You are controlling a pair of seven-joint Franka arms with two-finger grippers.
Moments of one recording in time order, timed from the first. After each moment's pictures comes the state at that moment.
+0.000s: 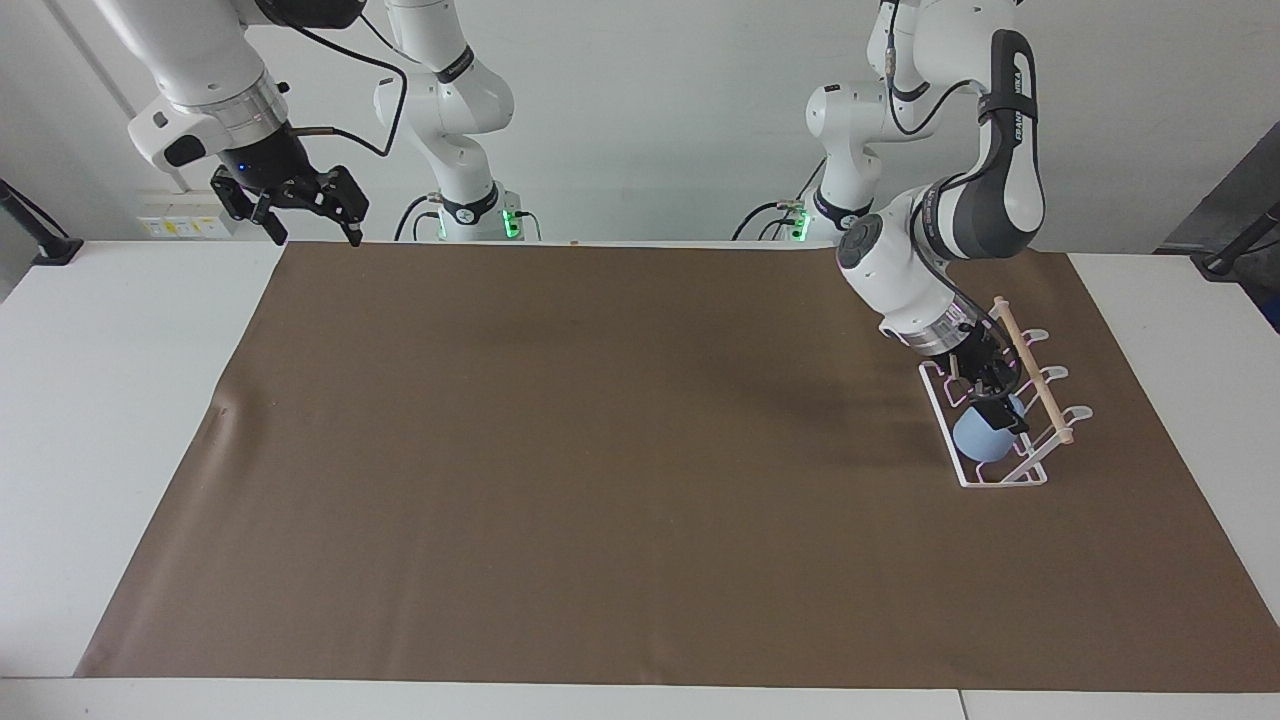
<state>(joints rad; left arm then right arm) -0.05 0.11 -0.21 -2.04 1.13 2.05 0.95 0.06 -0.07 -0.12 -1.60 0.02 1.47 0.00</state>
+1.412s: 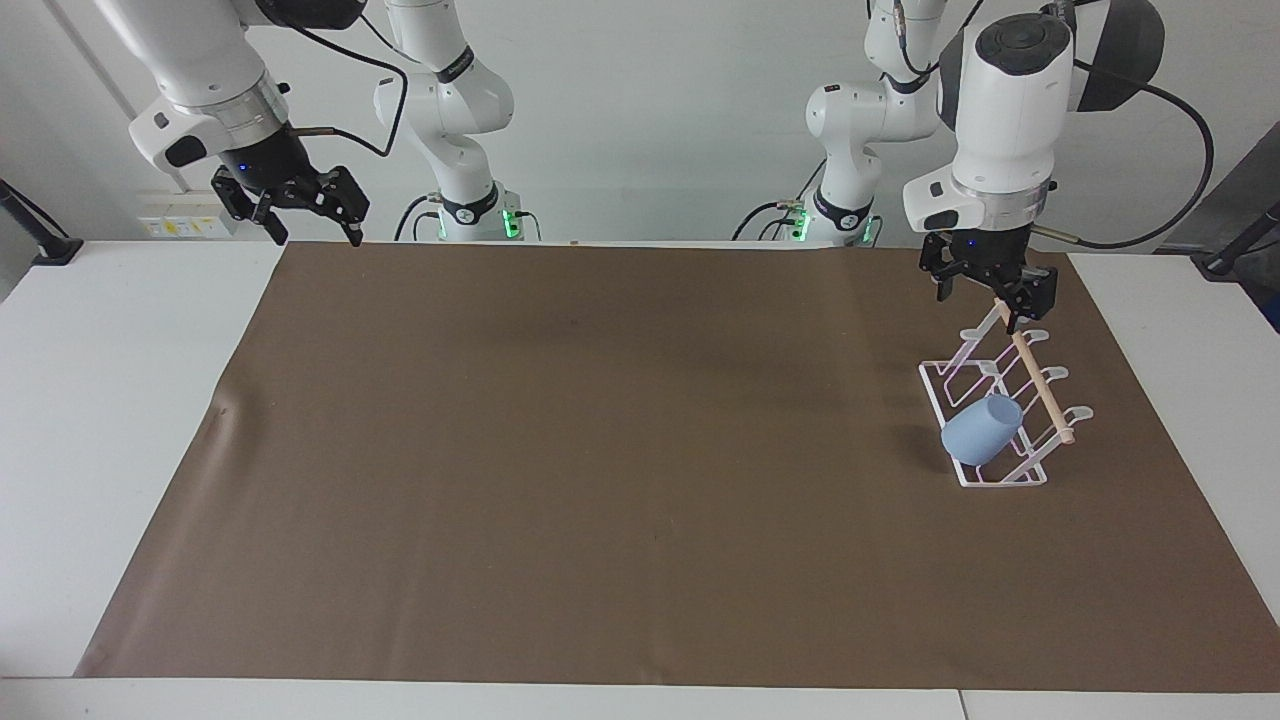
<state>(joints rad) -0.04 -0.05 -0.21 -1.75 0.28 1.73 0.62 0.06 -0.07 -0.12 -1.60 0.02 1.47 0.00</state>
